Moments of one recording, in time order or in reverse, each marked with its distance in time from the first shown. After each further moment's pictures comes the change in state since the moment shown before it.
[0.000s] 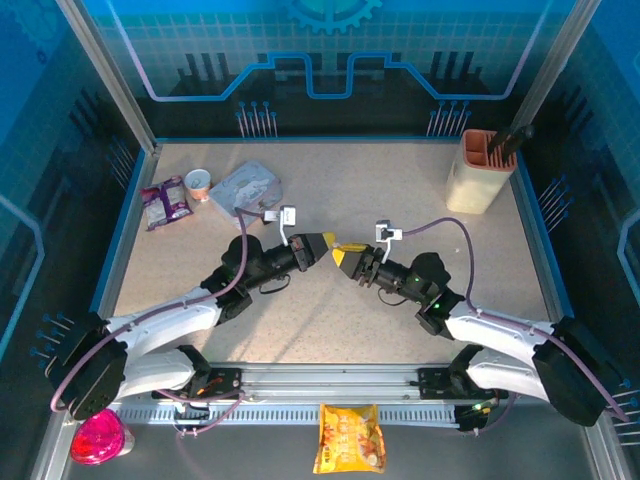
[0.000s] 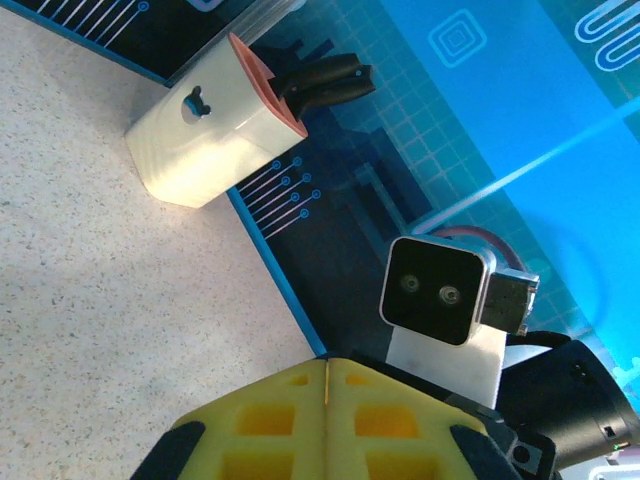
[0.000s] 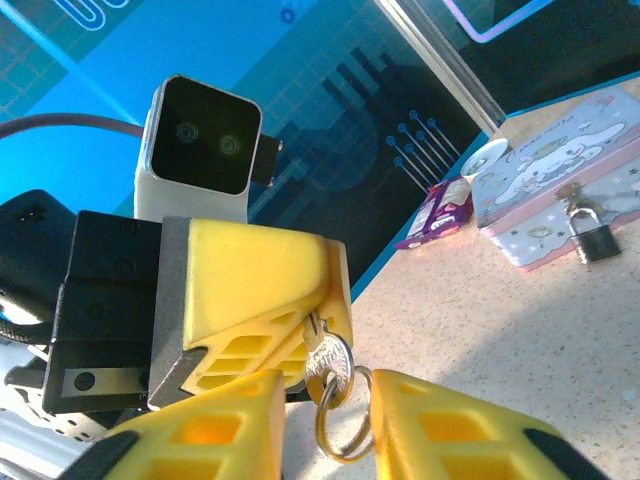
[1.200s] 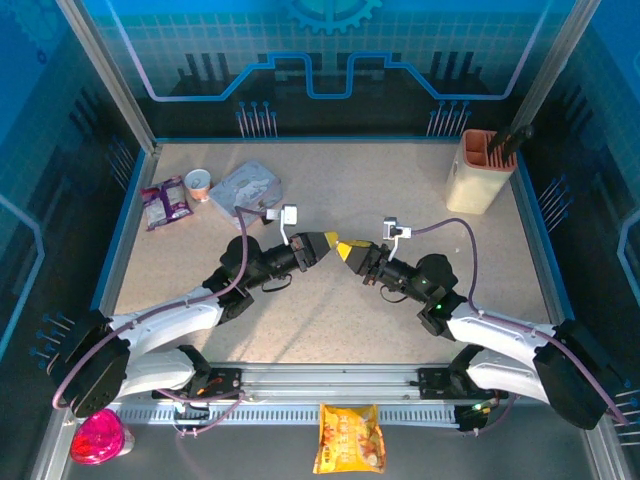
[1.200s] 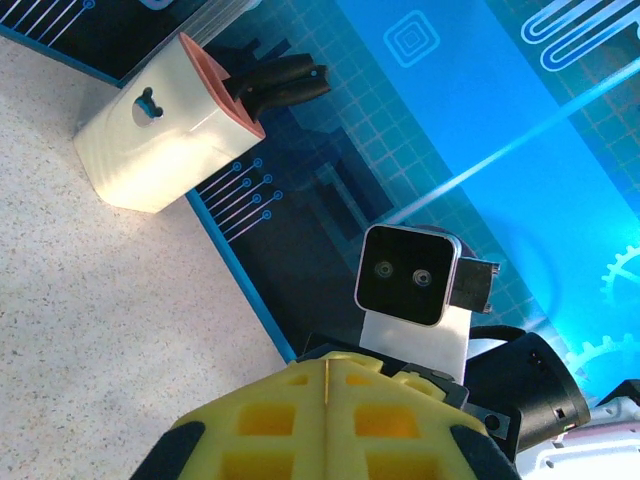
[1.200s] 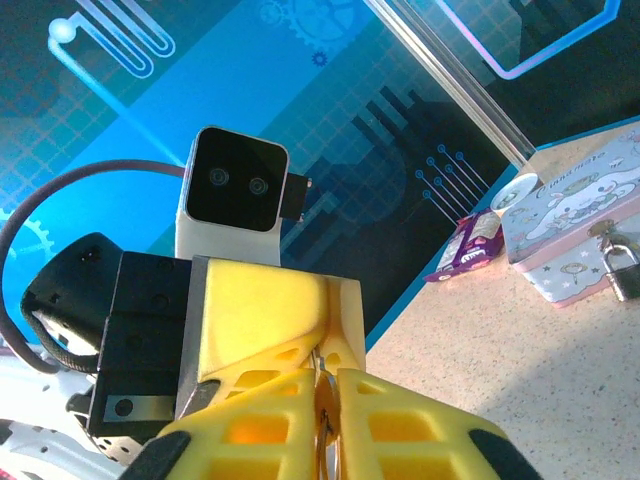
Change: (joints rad) left arm -0.005 0.016 0.000 0.083 0.038 -0.026; right arm -0.020 -0.018 -0.017 0.098 -0.003 0.055
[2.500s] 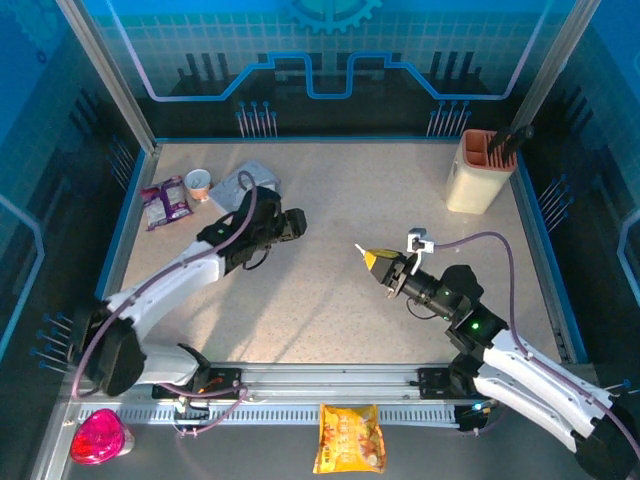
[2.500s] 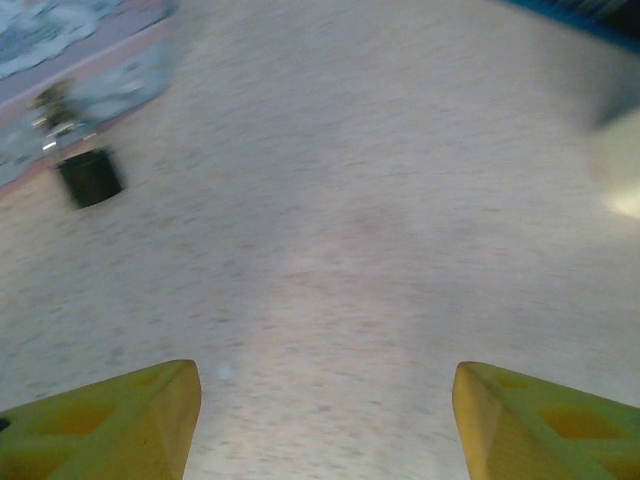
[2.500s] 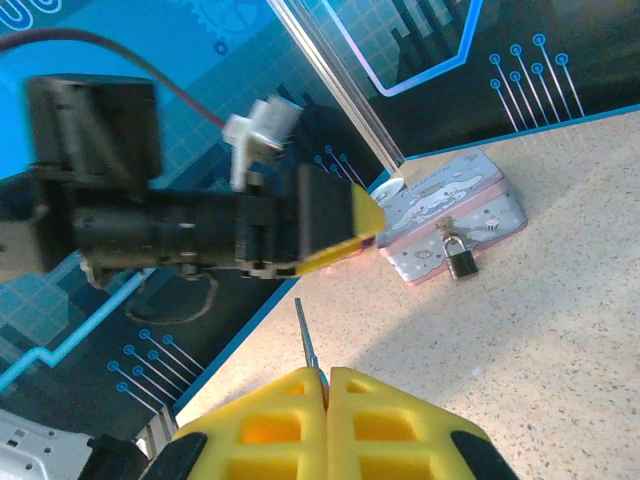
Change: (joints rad) left arm 0.190 0.186 0.466 -1.130 -0.468 0.307; right arm -0.025 -0.474 -0.006 -0.648 0.151 -0.229
